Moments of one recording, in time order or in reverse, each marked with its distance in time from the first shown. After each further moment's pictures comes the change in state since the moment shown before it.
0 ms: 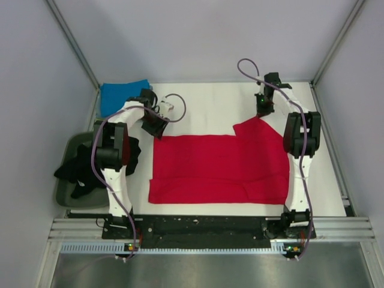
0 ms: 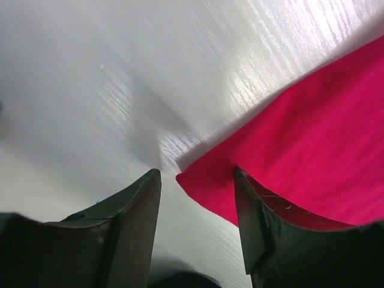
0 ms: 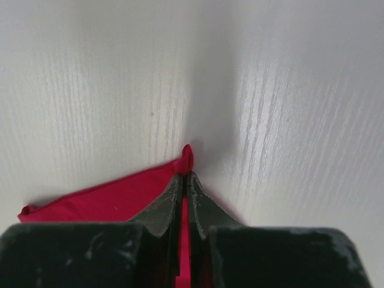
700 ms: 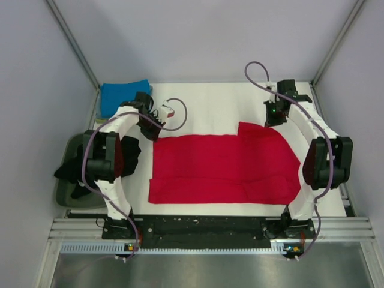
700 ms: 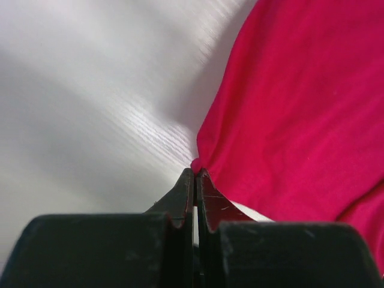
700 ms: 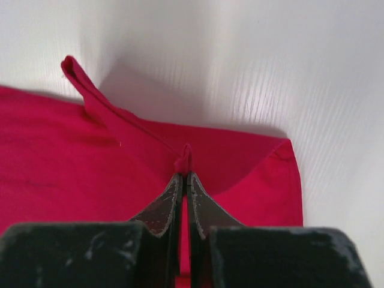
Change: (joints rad) left arm 0.003 -0.152 -0.130 -0.037 0.111 0.155; right arm 0.000 -0.550 -0.515 0.023 -0.019 -0.021
